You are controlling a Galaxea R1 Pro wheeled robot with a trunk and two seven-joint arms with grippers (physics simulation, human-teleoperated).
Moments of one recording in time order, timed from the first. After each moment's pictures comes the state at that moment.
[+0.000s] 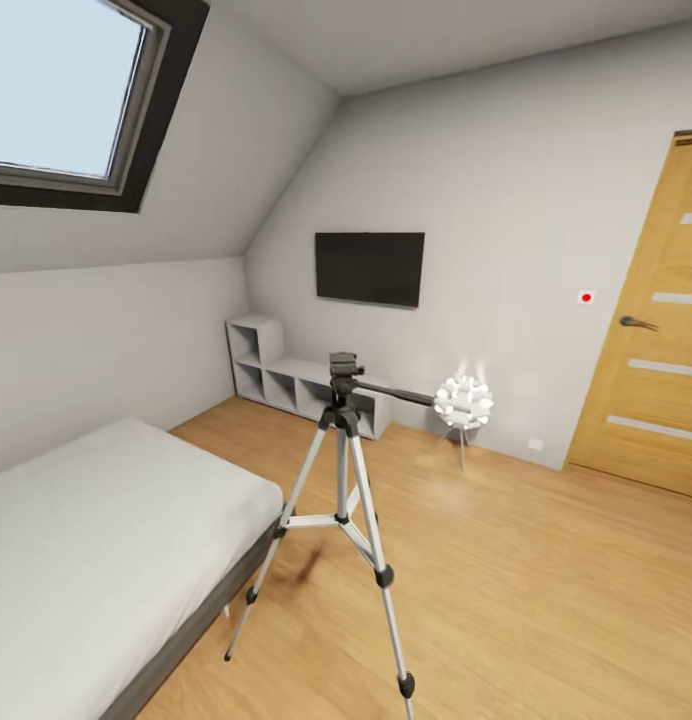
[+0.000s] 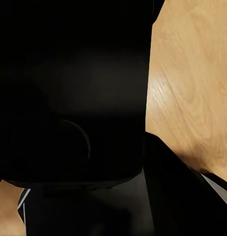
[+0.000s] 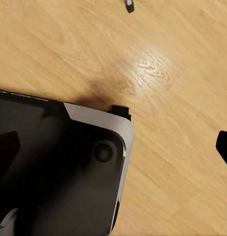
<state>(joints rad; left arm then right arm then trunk) -0.30 0.03 -0.35 0.00 0.91 0.05 0.08 -0.29 -0.11 -0.27 0.03 0.43 -0.02 0.22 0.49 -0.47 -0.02</state>
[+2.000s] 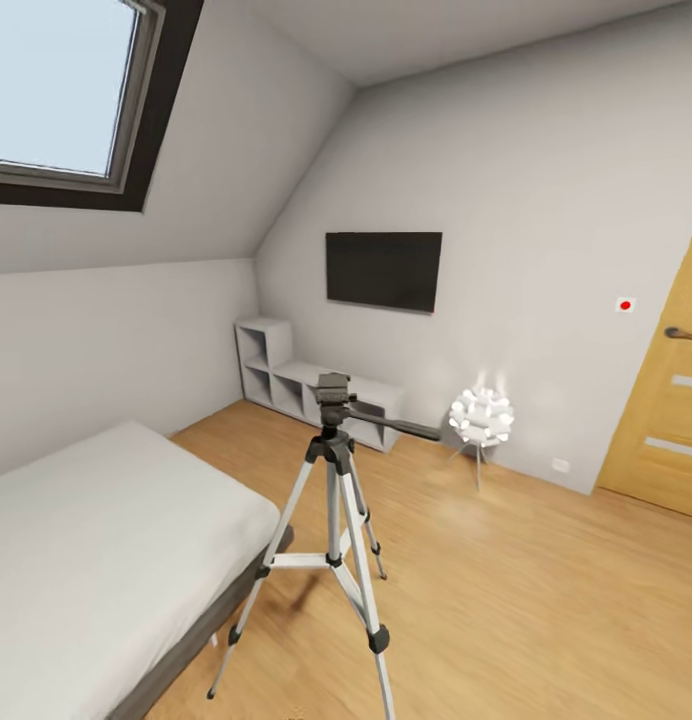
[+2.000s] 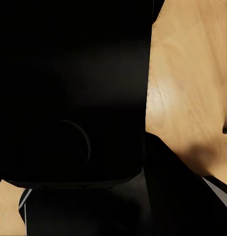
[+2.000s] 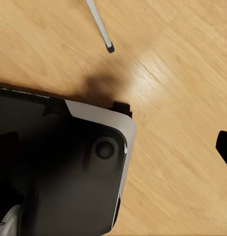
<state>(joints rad) -0.30 0.04 -0.34 0.00 0.92 0.05 0.08 -0.29 -0.11 -0.27 0.03 0.43 0.00 0.22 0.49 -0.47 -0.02</state>
